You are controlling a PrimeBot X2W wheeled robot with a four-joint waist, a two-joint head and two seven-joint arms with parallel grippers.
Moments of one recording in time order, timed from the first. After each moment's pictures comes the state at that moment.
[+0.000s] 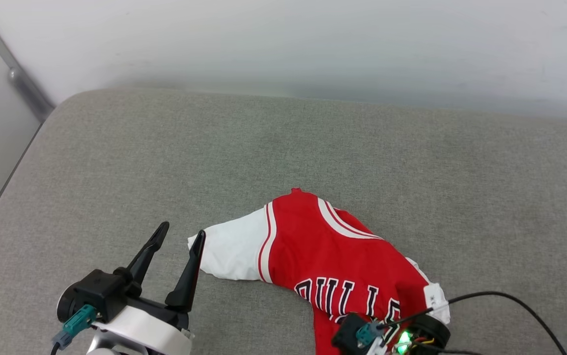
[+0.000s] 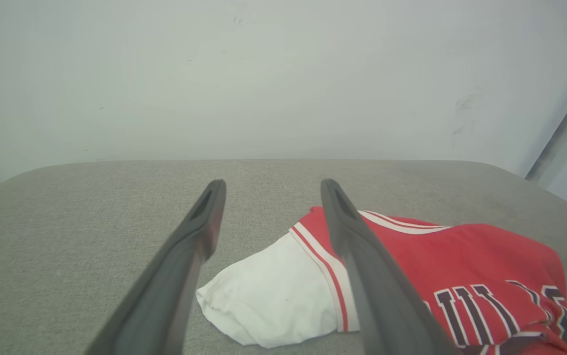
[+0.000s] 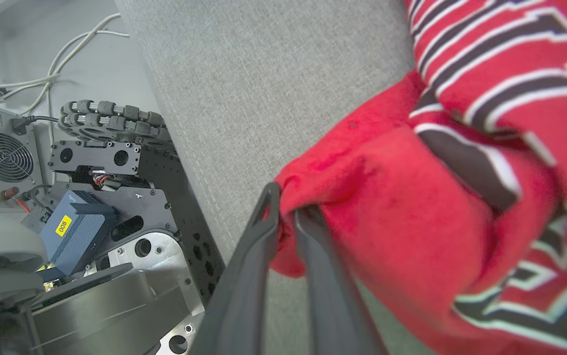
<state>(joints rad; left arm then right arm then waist) -0.06 0.32 -0.27 0.04 -0.43 -0.13 -0.26 -0.22 -0.37 0.88 0.03 0.45 0.13 0.58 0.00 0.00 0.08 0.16</state>
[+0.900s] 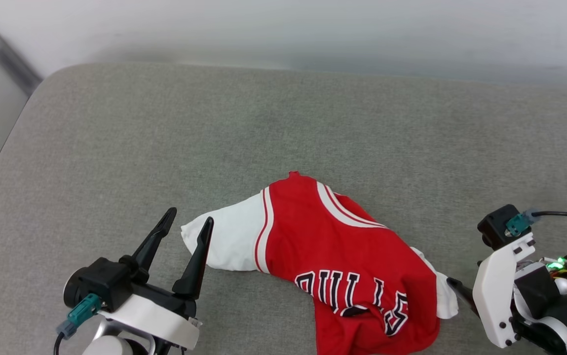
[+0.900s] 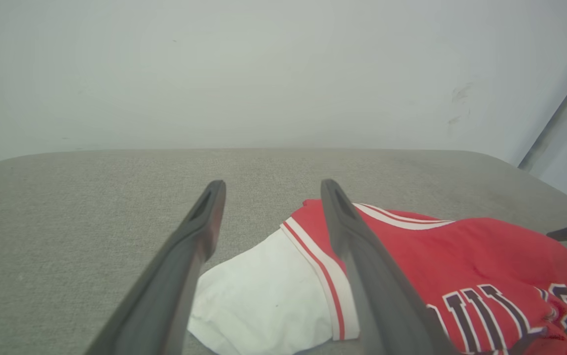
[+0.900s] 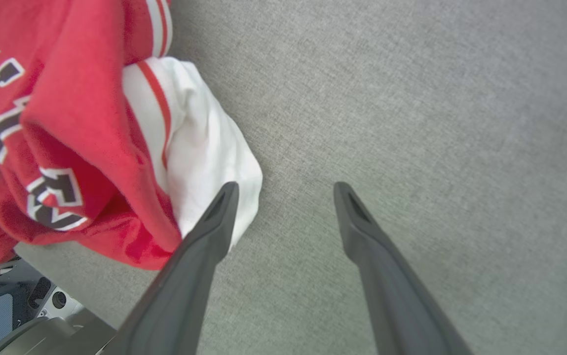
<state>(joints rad) -0.09 0.31 -0.28 0.03 -0.43 -0.13 -0.26 -0.19 -0.47 0.28 -0.08 0.44 0.13 0.89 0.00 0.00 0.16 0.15</state>
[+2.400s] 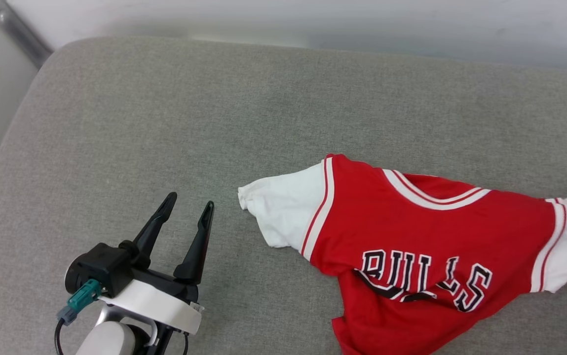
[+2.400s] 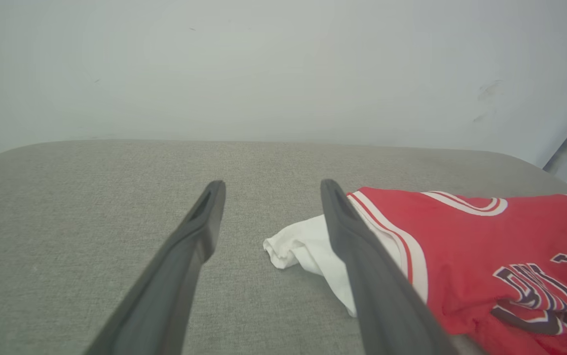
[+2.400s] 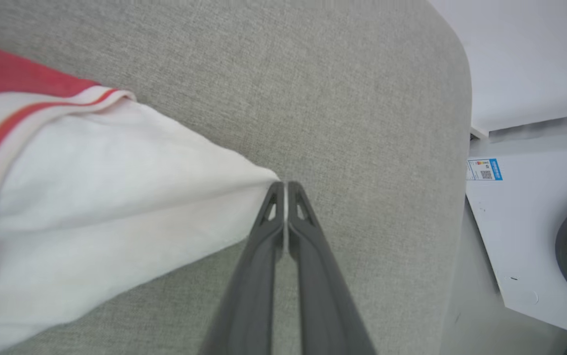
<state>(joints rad) -0.14 0.29 -0.28 0.05 -0.44 -0.13 -0.26 -0.35 -0.68 0.06 0.37 0.20 0.13 0.59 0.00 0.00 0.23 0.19</state>
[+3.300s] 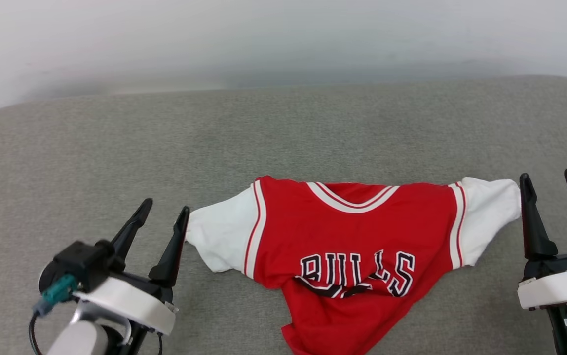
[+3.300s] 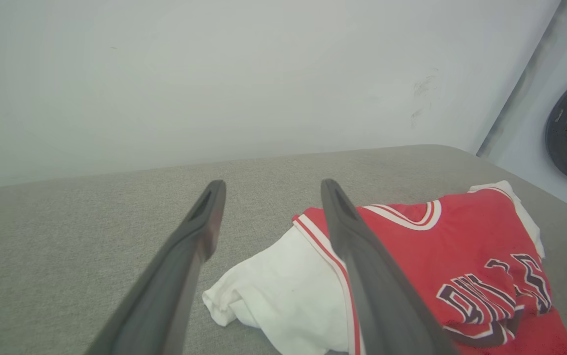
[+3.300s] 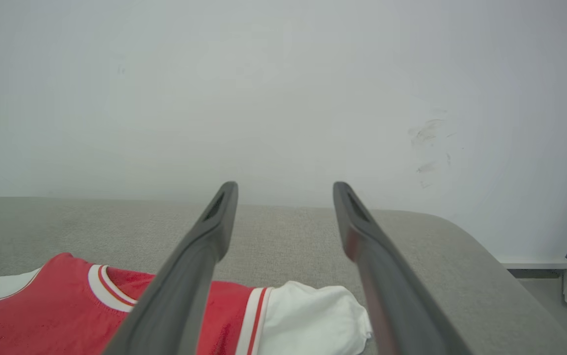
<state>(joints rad) -0.11 0.35 -0.23 0.07 -0.48 -0.13 -0.25 -0.09 -0.23 -0.07 -0.03 0.23 0.13 -0.15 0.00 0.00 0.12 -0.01</state>
